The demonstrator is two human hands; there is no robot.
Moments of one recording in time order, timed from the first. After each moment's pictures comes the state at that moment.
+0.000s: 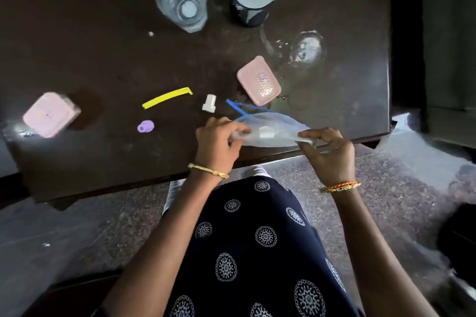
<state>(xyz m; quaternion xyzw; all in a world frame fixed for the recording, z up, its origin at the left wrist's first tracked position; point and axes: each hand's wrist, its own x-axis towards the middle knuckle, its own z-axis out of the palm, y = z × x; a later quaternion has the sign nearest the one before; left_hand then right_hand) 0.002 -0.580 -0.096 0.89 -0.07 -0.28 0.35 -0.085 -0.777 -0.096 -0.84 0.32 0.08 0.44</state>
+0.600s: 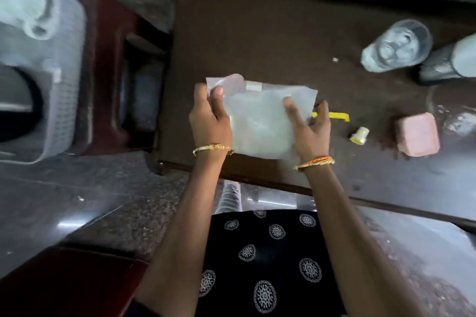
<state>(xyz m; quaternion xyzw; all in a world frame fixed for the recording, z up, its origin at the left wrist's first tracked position) 0.057 -0.281 -0.069 0.84 0.27 0.04 0.46 0.056 -0.428 -0.076 -0.64 0.29 0.08 0.71</state>
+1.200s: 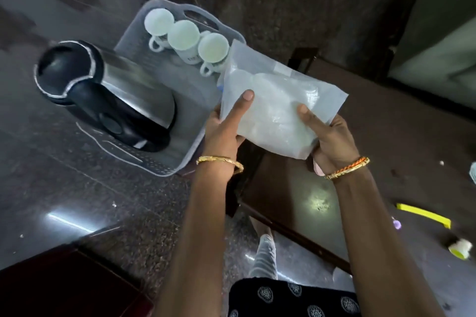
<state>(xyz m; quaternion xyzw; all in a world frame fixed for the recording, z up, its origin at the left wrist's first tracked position) 0.071 -0.068 -0.016 0.47 0.40 0.03 0.79 0.131 -0.221 -0.039 -0.53 0.11 0.31 0.78</state>
